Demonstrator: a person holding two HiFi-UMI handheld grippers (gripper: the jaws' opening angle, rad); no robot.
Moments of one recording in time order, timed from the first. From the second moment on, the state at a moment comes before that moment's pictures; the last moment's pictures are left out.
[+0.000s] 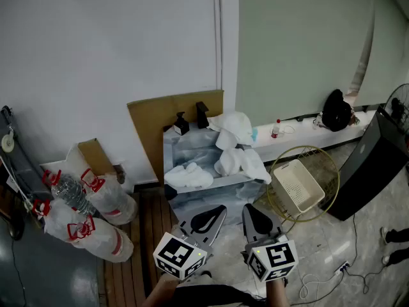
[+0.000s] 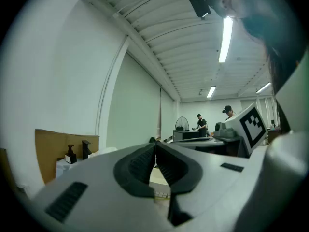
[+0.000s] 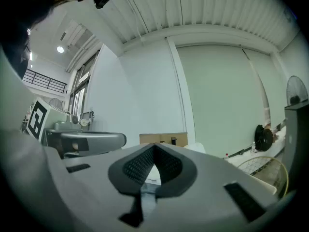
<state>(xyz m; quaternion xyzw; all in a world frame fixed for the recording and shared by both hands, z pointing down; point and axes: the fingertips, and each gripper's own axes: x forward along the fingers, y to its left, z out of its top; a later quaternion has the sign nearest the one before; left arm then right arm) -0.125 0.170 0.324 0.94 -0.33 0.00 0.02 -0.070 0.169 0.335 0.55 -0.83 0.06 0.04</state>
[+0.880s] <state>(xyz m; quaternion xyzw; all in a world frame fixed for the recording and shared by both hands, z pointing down) -0.164 0.148 0.346 0.95 -0.30 0.00 0.04 -0.093 0.149 0.350 0.58 -0.81 0.07 0.03</state>
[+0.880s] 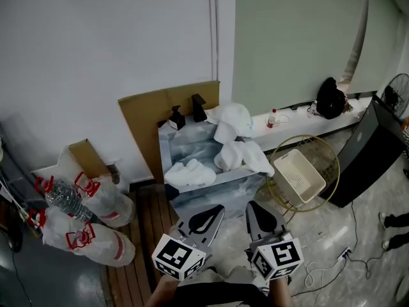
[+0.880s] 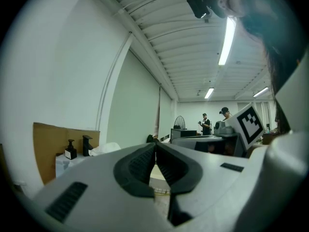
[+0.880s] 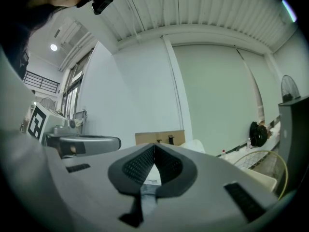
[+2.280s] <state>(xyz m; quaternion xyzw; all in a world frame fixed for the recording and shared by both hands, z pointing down) -0.023 -0.071 0.348 0.90 -0.43 0.03 0.05 0.048 -0.085 0.363 0.46 -0.88 0.09 0.01</state>
